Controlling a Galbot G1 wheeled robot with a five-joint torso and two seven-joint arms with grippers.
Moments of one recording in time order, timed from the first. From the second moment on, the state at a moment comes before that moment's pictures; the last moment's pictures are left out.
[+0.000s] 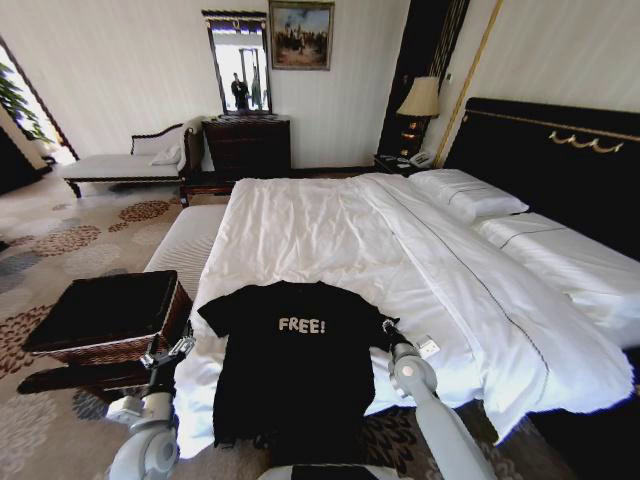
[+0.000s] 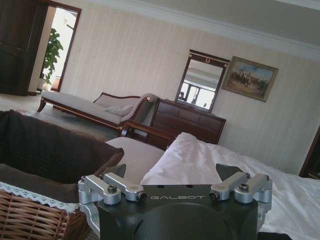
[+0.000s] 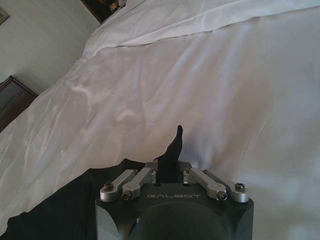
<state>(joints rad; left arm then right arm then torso) 1.68 -1.42 -0.79 -2.04 -0.59 -0.13 -0.05 -1.21 1.27 0.42 1.70 1.13 -0.06 0.55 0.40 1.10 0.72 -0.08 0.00</state>
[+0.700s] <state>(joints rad) 1.68 -1.43 -0.78 -2.03 -0.57 -0.14 -0.06 -1.21 1.28 0.32 1.79 1.00 0.00 0.46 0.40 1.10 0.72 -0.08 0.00</state>
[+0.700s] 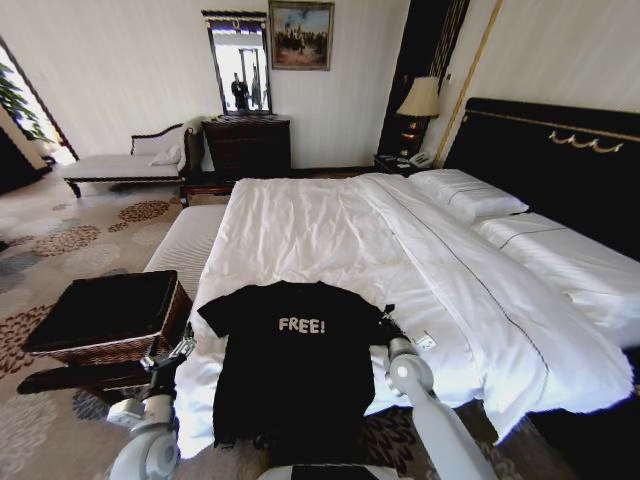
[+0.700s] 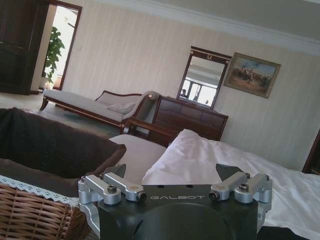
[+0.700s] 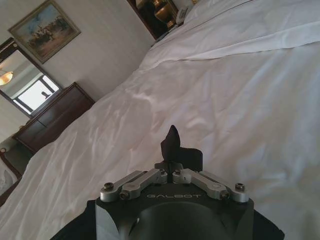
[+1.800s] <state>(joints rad) 1.62 -1.42 -0.76 -1.95 -0.55 -0.13 -0.07 -1.17 1.33 0.02 1.68 0.83 0.10 0.34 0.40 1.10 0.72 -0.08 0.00</state>
